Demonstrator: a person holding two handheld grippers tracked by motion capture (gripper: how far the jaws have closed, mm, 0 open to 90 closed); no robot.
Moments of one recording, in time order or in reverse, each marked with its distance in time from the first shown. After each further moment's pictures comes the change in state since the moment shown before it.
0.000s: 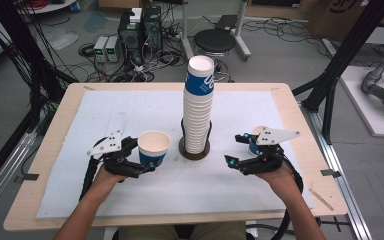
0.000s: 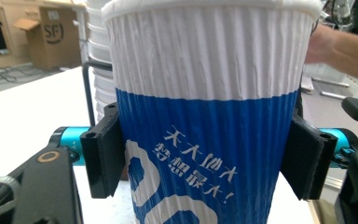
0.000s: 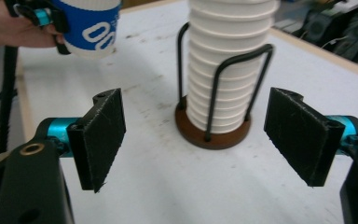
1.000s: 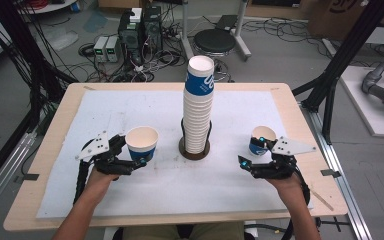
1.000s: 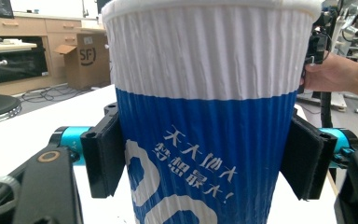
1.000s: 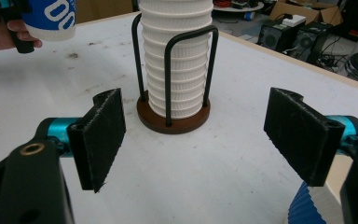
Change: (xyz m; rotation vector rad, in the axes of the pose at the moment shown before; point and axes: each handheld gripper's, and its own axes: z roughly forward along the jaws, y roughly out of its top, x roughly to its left) left arm 0.007 -0.007 -0.021 -0.084 0.097 0.027; right arm -0.009 -0.040 -0.019 -0.093 -0.144 0.036
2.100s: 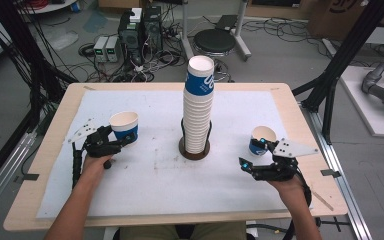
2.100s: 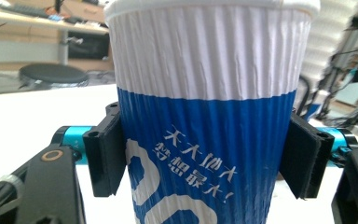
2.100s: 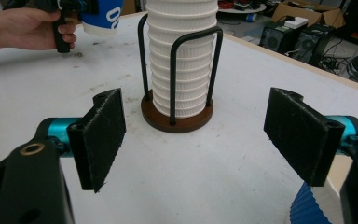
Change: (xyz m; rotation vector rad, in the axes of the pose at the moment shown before) left arm 0.074 -0.033 -0.020 -0.028 0.241 -0.179; right arm 0.003 -0.001 -0.004 -0.006 0.008 -0.014
